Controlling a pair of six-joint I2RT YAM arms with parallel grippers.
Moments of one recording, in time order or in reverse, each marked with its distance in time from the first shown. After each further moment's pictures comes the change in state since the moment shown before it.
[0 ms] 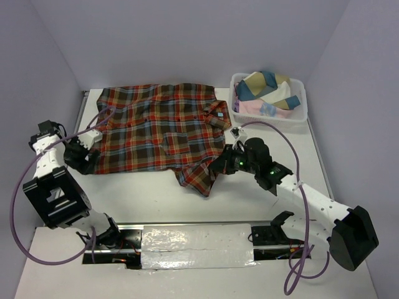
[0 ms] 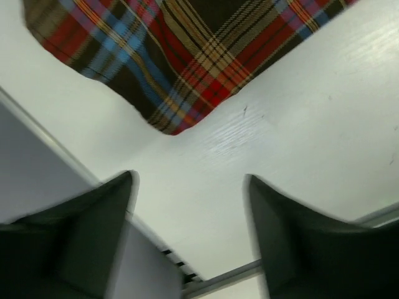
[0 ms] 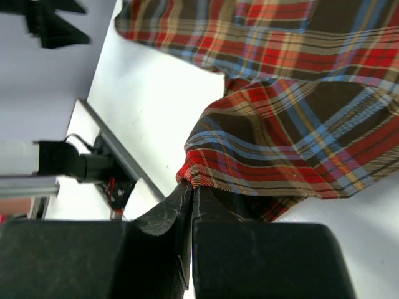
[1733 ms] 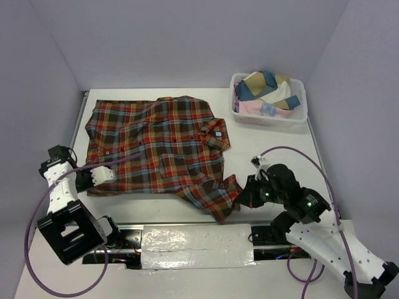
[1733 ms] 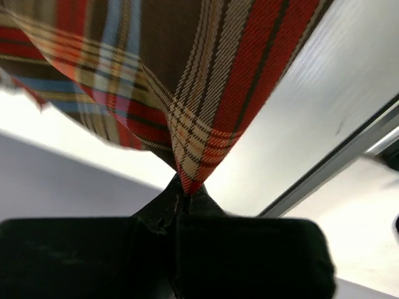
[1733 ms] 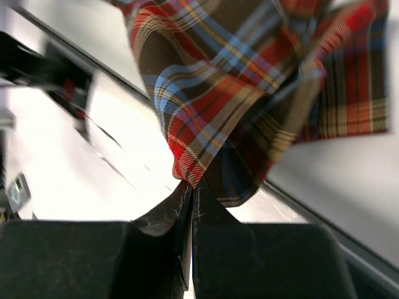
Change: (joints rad) left arm 0.036 -0.345 -0.318 -0.053 -0.201 0.675; right arm 0.056 -0.543 0.010 -0.798 0.074 -0.072
